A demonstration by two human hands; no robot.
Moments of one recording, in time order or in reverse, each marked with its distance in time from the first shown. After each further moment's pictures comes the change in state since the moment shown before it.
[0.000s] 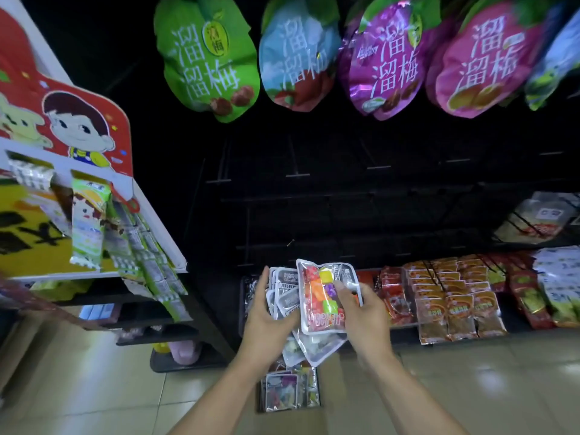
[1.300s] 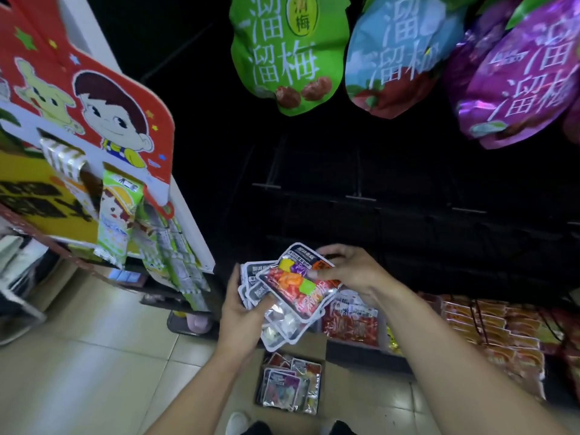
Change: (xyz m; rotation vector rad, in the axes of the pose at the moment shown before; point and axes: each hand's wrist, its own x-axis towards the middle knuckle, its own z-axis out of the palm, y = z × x) left_hand 0.053 -0.001 -0.054 -0.248 0.438 -0.030; right_hand 0.134 -0.085 0.080 -0.317 -0.707 0.156
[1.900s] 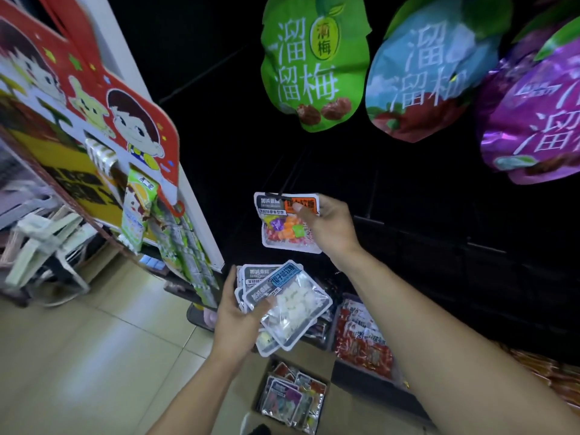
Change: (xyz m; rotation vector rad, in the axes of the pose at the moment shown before) left_hand -0.018 0.017 0.012 0.121 0.218 0.072; right_hand 0.039 -0.085 0.033 0.084 0.078 -0.524
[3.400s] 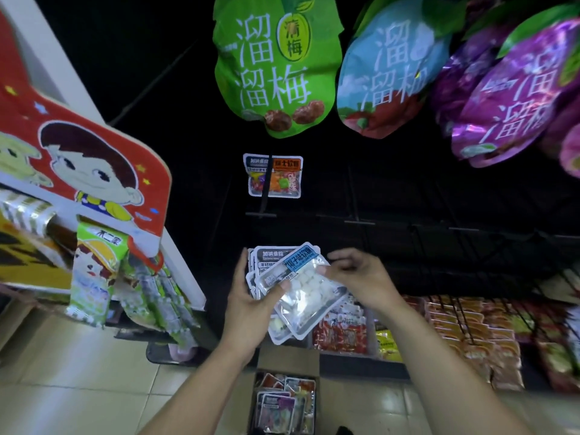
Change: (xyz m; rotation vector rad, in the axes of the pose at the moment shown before) left_hand 0.056 0.031 0.023 0.044 -0.359 0.122; right_hand -0.066 0.047 -0.051 -0.090 0.228 0.357
